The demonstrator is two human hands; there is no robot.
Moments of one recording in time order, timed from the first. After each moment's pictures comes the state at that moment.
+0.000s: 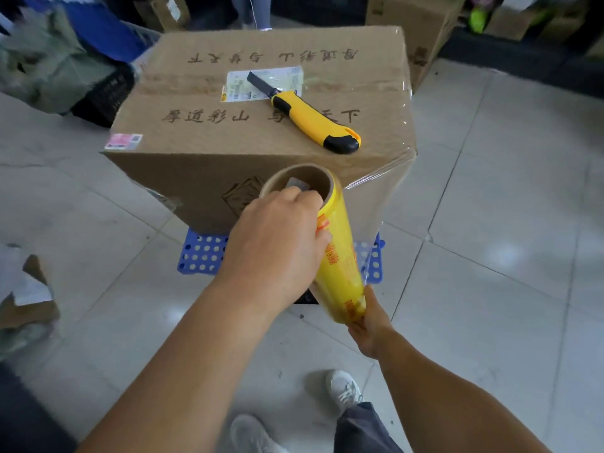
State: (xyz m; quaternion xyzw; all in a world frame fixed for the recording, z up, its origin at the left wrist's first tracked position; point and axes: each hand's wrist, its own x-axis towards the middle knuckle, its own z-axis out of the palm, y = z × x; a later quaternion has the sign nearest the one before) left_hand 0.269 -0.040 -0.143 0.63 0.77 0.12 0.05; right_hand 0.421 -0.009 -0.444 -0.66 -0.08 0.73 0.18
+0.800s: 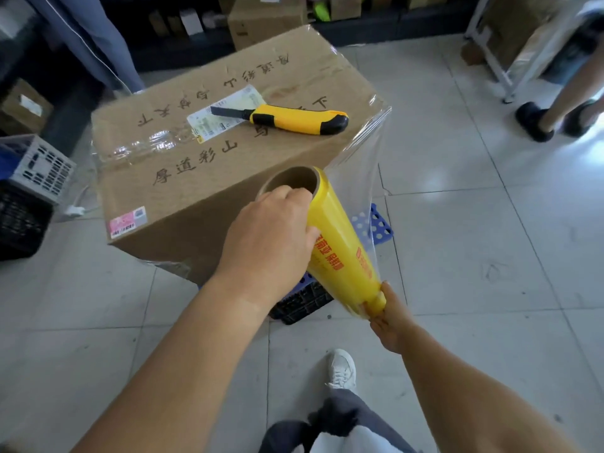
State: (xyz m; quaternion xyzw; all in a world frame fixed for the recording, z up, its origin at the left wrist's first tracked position) left_hand 0.151 -0.057 -0.141 0.80 0.59 0.09 0.08; right_hand 0.330 -0.106 -0.441 -0.65 0.03 0.67 0.36
